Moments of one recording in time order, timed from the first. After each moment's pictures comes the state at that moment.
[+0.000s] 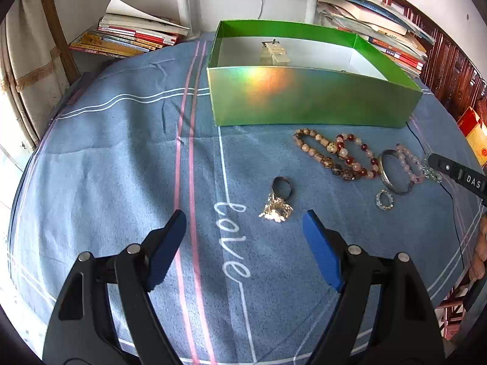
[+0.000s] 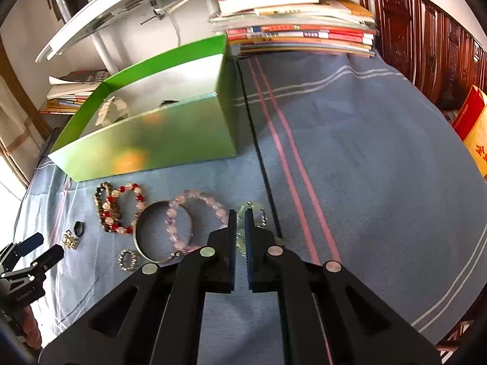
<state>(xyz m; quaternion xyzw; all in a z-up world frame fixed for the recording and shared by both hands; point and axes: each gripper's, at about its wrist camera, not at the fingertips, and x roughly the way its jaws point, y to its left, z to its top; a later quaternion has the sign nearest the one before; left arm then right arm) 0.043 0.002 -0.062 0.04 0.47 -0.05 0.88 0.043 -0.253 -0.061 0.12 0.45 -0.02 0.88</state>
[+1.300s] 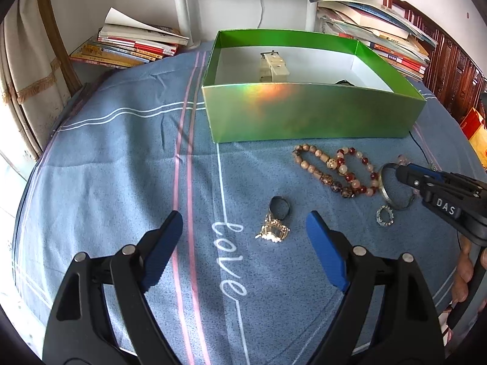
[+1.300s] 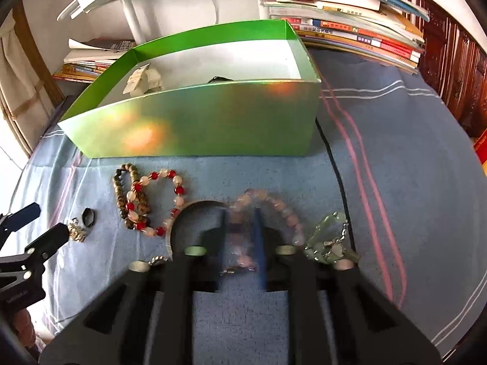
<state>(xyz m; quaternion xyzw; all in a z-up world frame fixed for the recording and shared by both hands) 0.057 -0.006 -0.057 0.05 0.46 -0.04 0.89 0.068 -0.202 -0.076 0.07 0.47 0.04 0.88</state>
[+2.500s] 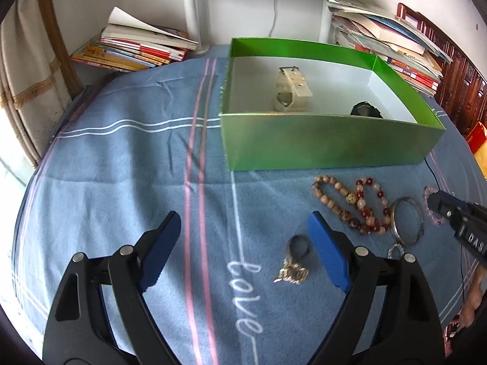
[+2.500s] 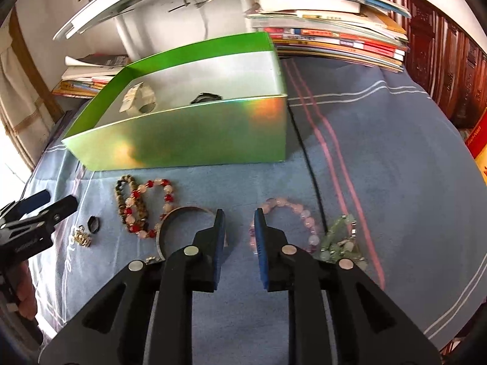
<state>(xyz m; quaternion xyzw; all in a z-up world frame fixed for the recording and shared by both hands) 0.094 0.002 -0.051 0.04 0.45 -0.04 0.89 0.057 -0.215 -0.063 0.08 0.46 0.02 0.89</state>
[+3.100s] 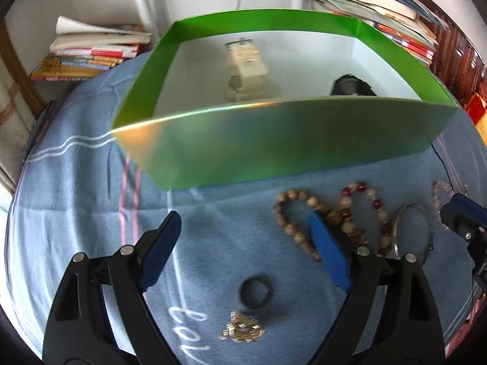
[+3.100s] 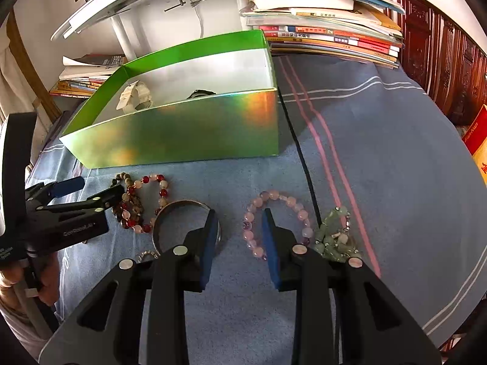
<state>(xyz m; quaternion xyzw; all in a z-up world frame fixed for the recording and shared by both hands) 0.133 -0.040 -0.085 0.08 0.48 -0.06 0.87 0.054 -0.219 -0.065 0.09 0.46 0.01 0.88</state>
